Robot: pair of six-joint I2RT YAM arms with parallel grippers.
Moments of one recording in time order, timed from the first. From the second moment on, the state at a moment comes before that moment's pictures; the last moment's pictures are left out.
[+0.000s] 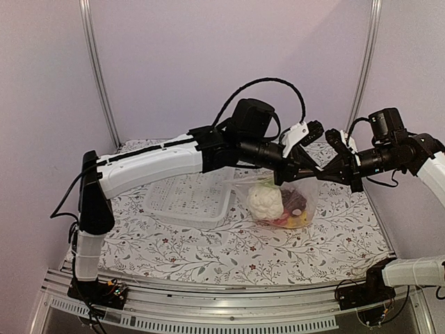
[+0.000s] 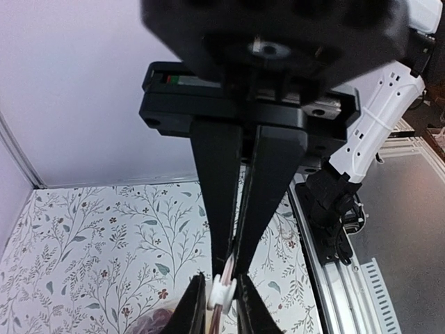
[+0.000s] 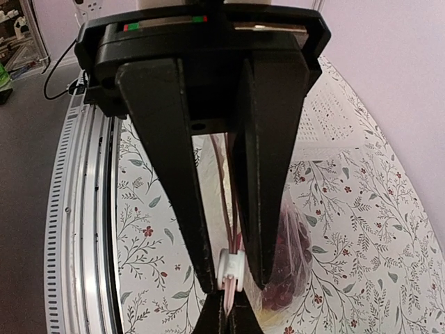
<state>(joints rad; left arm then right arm) -1.09 2.13 2.09 -0.28 0.50 0.22 0.32 1.07 1.21 -0.96 -0.79 -0.77</state>
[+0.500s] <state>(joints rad) -1.08 2.09 2.01 -0.25 0.50 0.22 0.30 1.08 1.22 -0.96 -0.78 -0.77</state>
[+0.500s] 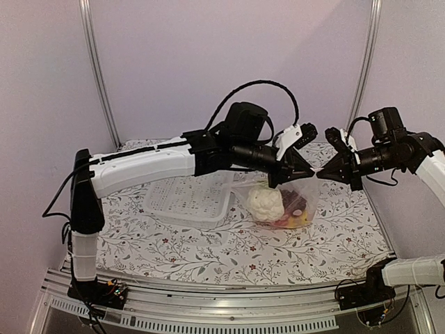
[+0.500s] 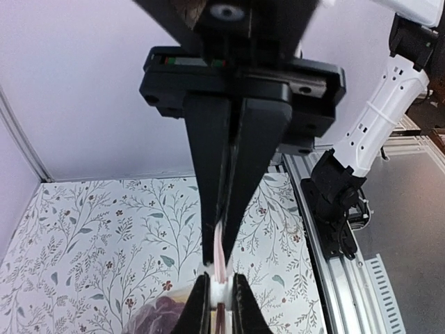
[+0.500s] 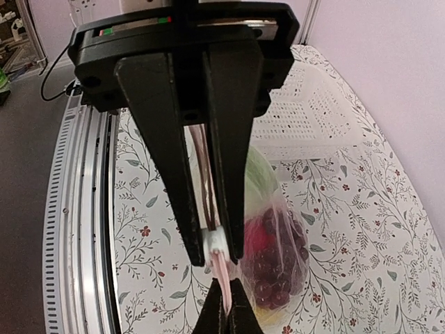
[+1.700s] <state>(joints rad) -0.97 1.60 1.24 0.02 0.31 0.18 0.01 1.21 1.31 -0.98 -0.90 -0.81</state>
